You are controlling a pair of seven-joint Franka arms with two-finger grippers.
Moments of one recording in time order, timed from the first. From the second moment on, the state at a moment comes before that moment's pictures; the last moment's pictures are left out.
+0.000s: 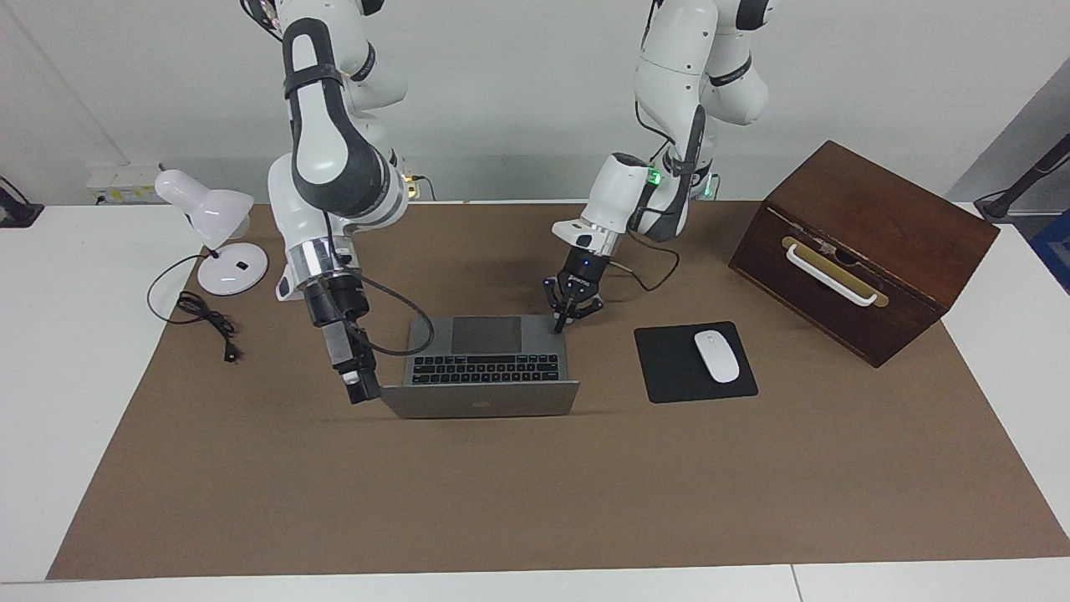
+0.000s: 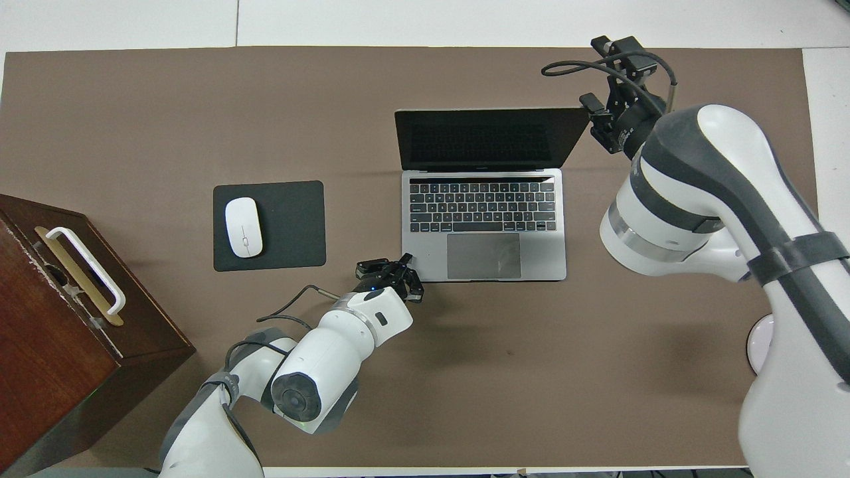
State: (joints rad) left arm -0.76 0.28 0.03 -2.48 -0.11 3.49 -0.20; right arm 0.28 0.28 0.05 -1.77 1.83 3.10 -0.24
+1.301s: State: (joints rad) left arm -0.74 0.26 0.03 -2.44 -0.14 3.46 -0.22; right arm 0.41 0.19 0.04 -1.77 1.82 3.36 -0.86
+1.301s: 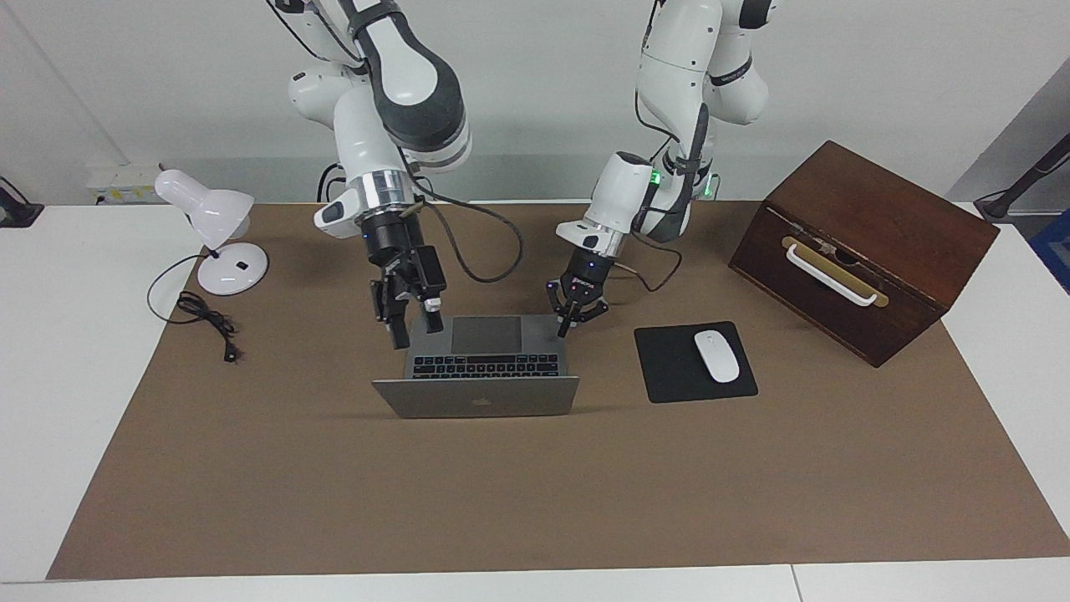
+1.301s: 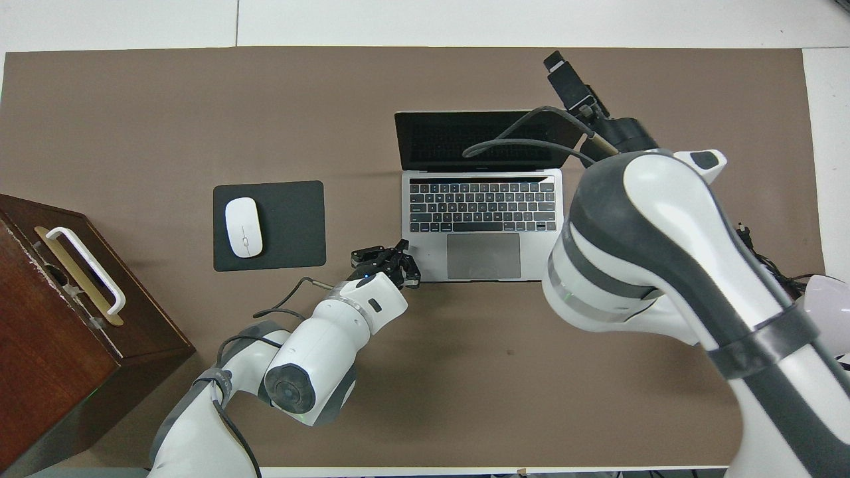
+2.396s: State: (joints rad) left arm -0.61 0.03 0.04 -2.10 -0.15 2.53 -0.22; right arm 0.21 0.19 0.05 -1.79 1.82 3.38 -1.83
